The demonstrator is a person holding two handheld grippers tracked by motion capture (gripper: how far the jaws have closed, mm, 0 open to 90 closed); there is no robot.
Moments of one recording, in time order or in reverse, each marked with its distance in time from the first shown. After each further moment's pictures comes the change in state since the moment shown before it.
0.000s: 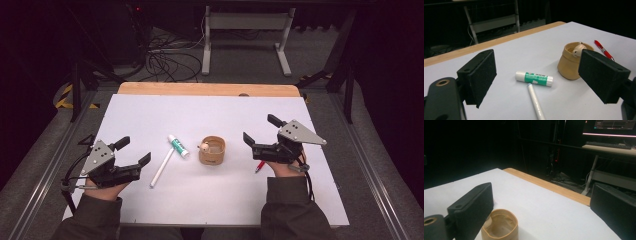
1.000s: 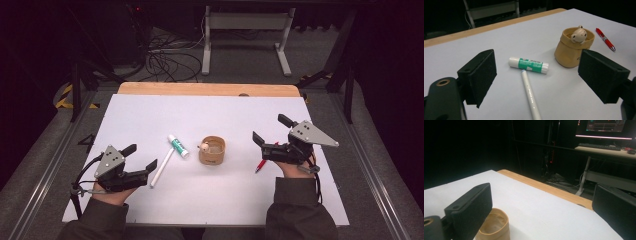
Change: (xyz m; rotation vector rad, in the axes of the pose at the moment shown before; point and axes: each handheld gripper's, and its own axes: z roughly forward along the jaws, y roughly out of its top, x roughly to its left) left arm -0.014 -0.016 0.011 0.096 0.007 -0.038; right arm -0.012 0.001 -0.015 -0.010 -0.036 -0.001
